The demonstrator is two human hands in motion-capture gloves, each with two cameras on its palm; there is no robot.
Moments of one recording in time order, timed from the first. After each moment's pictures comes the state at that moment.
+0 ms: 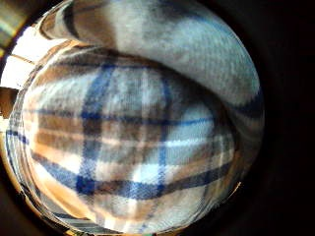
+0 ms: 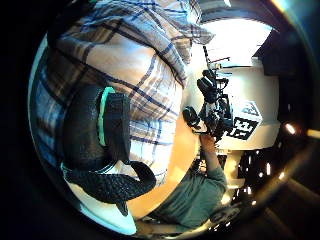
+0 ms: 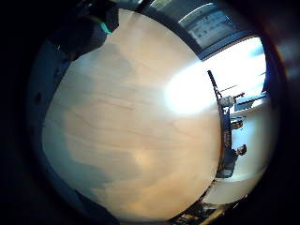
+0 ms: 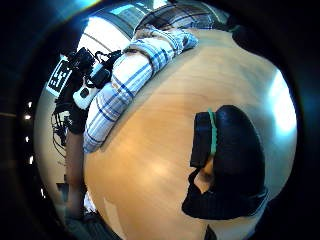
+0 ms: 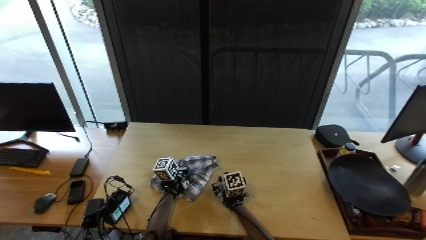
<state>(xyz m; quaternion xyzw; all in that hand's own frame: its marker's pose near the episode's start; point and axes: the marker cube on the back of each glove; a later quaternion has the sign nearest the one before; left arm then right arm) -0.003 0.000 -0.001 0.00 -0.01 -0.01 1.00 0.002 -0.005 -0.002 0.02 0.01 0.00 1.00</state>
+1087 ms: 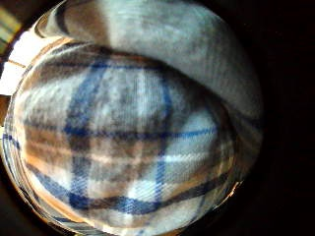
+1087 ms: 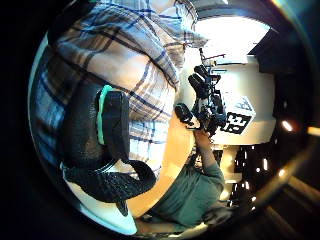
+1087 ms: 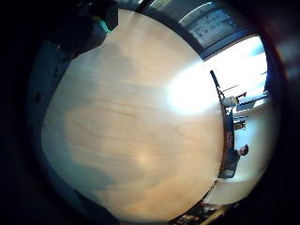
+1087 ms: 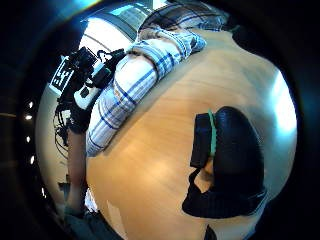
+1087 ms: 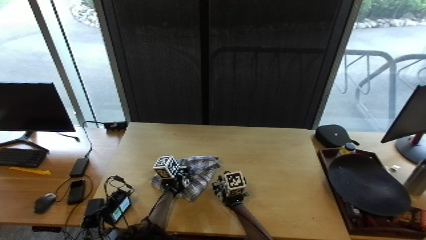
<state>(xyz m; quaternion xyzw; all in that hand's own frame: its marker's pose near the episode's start) -0.005 -0.006 -0.001 -0.02 0.00 -0.01 1.00 0.012 -0.008 -0.002 0.02 0.03 0.00 1.00</state>
